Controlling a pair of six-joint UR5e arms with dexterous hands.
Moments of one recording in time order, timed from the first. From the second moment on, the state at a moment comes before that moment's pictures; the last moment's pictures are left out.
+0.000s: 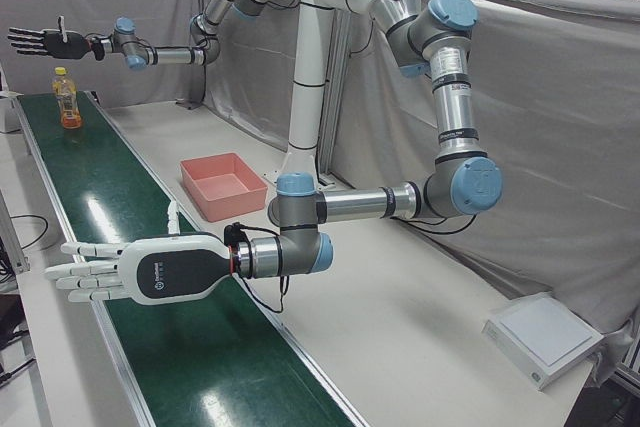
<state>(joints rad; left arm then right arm) -1.24 -1.91 -1.51 -0.02 1.49 0.36 1.57 -1.50 1.58 -3.22 -1.58 -0.10</state>
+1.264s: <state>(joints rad) -1.24 -1.91 -1.52 -0.02 1.49 0.36 1.57 -1.50 1.58 -3.22 -1.58 -0.10</state>
